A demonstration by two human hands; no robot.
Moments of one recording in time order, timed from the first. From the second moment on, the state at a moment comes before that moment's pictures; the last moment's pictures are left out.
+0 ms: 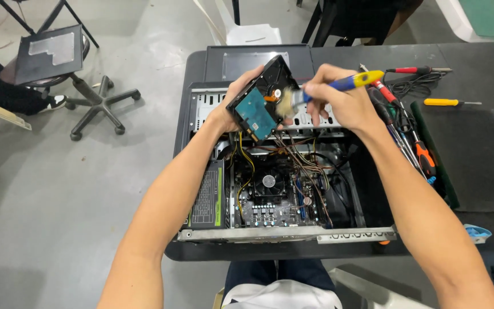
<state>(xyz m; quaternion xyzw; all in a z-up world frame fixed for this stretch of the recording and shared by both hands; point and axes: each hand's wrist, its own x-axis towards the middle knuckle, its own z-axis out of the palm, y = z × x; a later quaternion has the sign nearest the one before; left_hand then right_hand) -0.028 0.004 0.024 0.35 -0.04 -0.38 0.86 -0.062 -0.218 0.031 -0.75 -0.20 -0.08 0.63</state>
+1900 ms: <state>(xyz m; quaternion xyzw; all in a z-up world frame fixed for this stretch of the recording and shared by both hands) -0.164 -0.047 0.000 0.47 0.10 -0.38 0.79 -0.189 -0.487 -0.150 -0.87 0.46 -0.11 0.11</state>
